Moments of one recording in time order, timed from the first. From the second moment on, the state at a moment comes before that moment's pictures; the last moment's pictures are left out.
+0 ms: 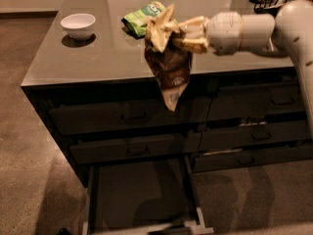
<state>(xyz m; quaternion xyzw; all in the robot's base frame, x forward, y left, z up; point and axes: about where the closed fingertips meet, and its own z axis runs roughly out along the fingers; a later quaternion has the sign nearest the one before) 0.626 -0.069 0.977 -0.59 0.45 0.30 0.60</state>
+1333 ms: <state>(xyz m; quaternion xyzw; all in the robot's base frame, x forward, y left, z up) 0.692 -0.046 1.026 -0.65 0.39 0.25 0.60</state>
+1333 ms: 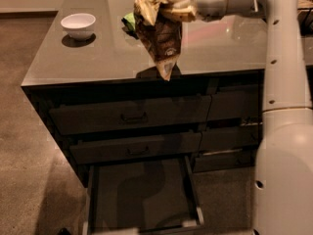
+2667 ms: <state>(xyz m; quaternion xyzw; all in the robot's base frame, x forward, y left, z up) 0.756 -0.078 0.953 -0.67 0.50 0.16 0.52</state>
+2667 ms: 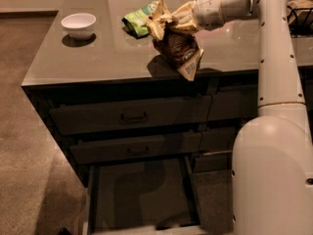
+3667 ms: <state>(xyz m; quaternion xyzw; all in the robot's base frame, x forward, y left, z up) 0.761 -0.066 0.949 -0.67 0.50 0.16 0.52</state>
